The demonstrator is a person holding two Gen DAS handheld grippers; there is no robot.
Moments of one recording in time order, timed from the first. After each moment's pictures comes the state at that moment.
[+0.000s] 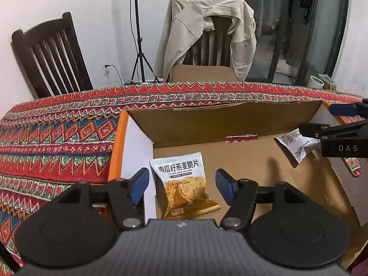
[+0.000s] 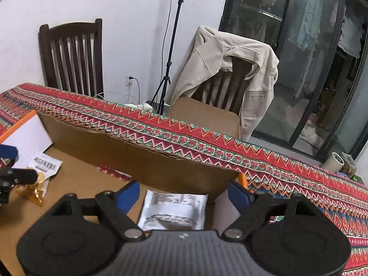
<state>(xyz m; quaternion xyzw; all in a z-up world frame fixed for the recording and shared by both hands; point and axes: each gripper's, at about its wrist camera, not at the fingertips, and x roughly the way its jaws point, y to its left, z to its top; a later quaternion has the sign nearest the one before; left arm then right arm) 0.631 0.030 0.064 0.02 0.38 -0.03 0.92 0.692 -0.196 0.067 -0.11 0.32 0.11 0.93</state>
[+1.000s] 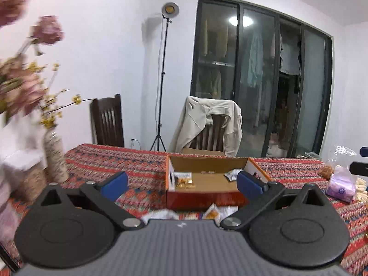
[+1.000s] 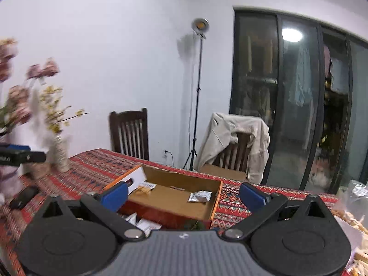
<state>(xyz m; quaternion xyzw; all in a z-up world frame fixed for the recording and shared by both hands) 0.197 0.034 0.202 -0.03 0.14 0.01 0.99 0.267 -0.312 0.219 -0.06 0.12 0.20 0.97</state>
